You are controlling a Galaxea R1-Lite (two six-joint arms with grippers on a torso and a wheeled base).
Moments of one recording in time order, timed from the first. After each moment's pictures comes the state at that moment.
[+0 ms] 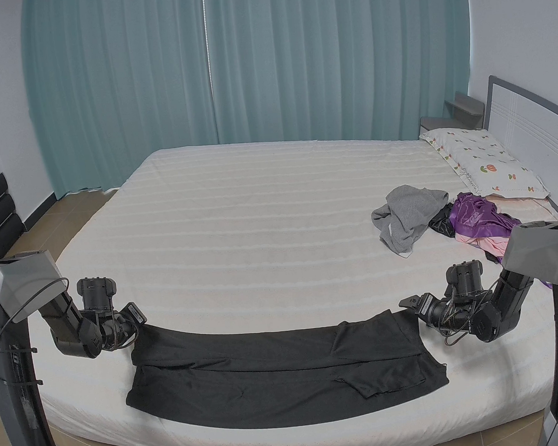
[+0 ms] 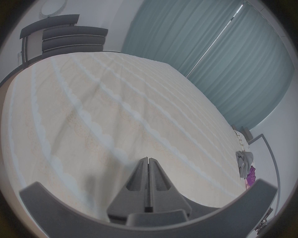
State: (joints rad) left arm 0.09 2.36 -0.85 -0.81 -0.03 -0.65; right arm 0.14 2.39 -0.78 -0.90 0.11 0.74
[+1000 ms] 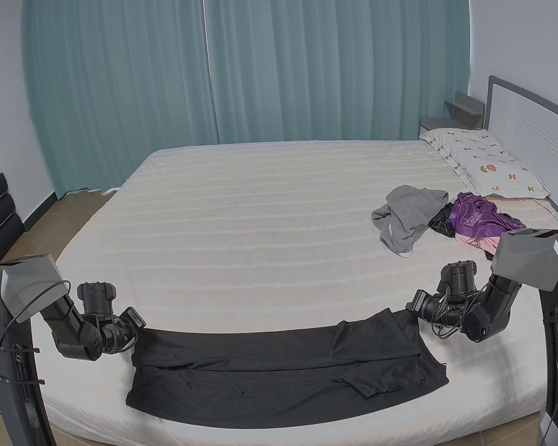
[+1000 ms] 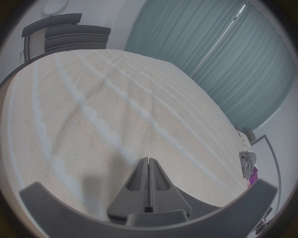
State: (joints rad) left arm 0.10 2.39 -0.85 -0.82 -0.02 -0.65; right arm 0.12 2.49 -0.88 -0.98 0.14 0.67
